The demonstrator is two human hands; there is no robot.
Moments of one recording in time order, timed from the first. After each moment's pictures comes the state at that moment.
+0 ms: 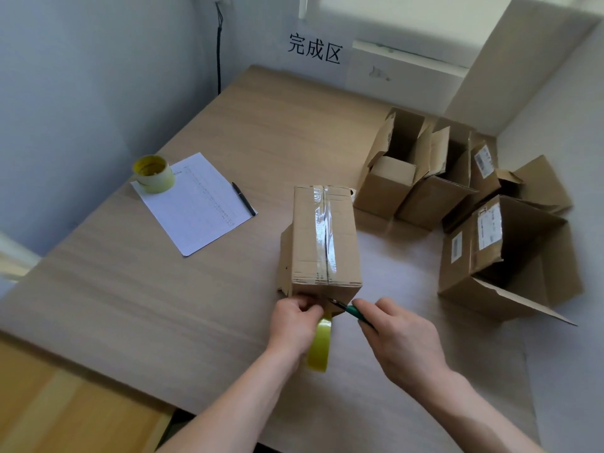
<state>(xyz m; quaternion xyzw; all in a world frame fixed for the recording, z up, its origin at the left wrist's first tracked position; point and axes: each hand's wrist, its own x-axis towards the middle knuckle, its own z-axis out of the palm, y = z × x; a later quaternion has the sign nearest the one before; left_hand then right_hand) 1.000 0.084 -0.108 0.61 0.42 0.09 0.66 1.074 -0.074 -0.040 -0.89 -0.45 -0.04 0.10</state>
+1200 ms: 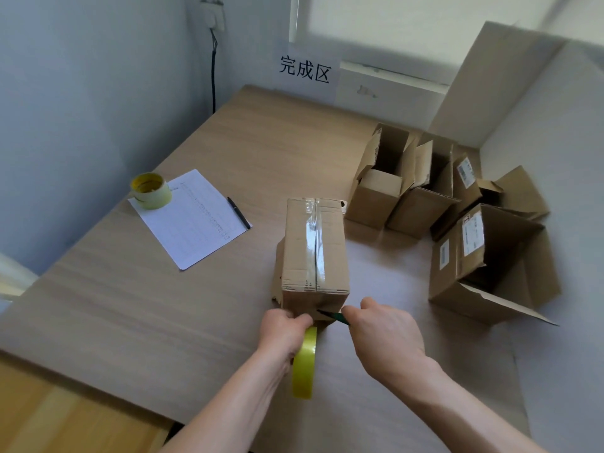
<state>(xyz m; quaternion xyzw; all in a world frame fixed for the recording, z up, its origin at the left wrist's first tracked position) 0.996 0.093 -0.101 0.60 0.49 0.04 0.63 1.073 -0.044 -0.019 -0.90 -0.42 0.06 -0.10</state>
